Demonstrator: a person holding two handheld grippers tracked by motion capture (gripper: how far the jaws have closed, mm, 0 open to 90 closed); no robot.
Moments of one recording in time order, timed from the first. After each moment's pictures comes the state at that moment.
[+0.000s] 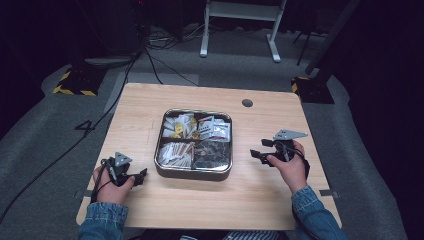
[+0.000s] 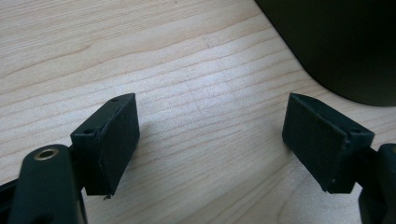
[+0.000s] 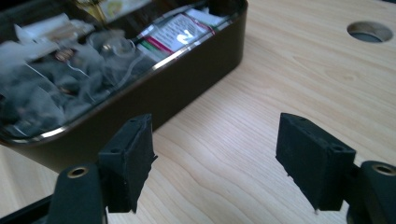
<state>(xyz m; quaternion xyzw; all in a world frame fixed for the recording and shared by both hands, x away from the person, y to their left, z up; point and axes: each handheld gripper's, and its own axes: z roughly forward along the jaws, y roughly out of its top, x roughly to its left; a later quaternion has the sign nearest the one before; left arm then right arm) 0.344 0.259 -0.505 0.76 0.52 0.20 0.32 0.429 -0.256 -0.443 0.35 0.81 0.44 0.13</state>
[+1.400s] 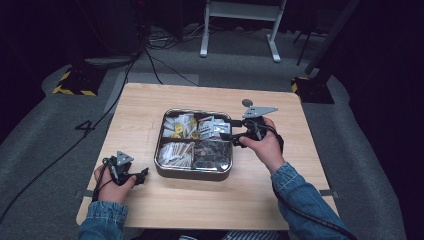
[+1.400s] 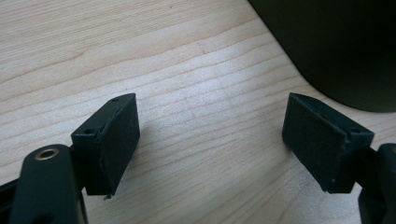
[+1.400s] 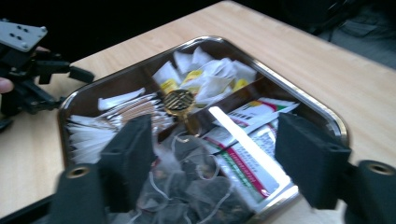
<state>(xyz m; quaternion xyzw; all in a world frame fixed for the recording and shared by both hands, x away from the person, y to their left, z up) 0.347 0.257 -0.505 0.77 0.52 0.20 0.32 0.462 -0.158 -0.385 0.26 0.83 0.48 0.09</state>
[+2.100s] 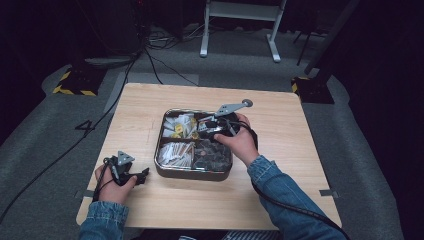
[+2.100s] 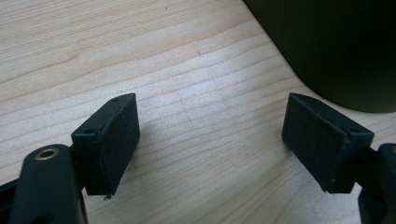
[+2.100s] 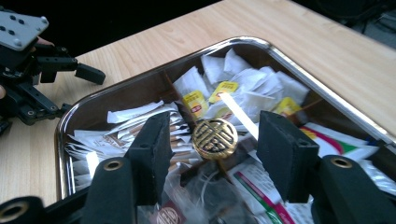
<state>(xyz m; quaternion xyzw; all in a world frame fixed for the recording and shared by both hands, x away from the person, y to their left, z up) 0.348 0.255 -0.505 0.77 0.52 0.20 0.32 0.478 -0.089 -0.400 0.23 0.86 0.46 0.07</state>
